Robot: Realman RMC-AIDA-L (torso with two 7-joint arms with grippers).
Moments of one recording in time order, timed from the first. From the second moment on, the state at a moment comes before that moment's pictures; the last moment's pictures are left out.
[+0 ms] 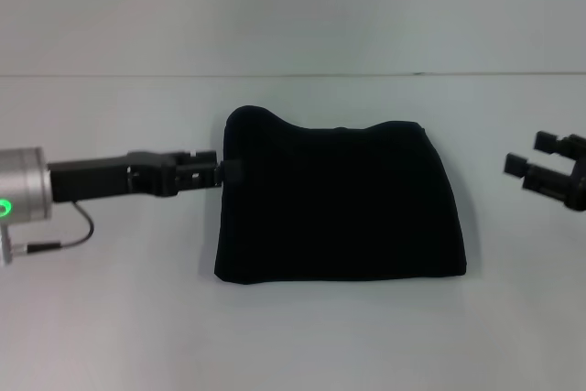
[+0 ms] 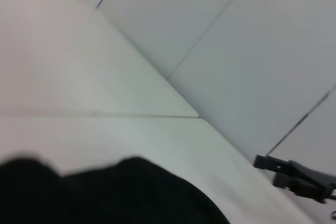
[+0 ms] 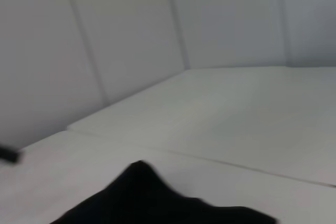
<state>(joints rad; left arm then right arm) -0.63 -2.06 0.48 0.67 2.13 1.58 -1.80 0.44 2.05 -0.54 -0.66 -1.90 -1.40 1.34</state>
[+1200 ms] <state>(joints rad) -0.63 -2.11 0.68 0.68 2.13 1.53 -1.45 0.46 2.08 -0.62 -0.62 -1.99 -1.53 1.30</state>
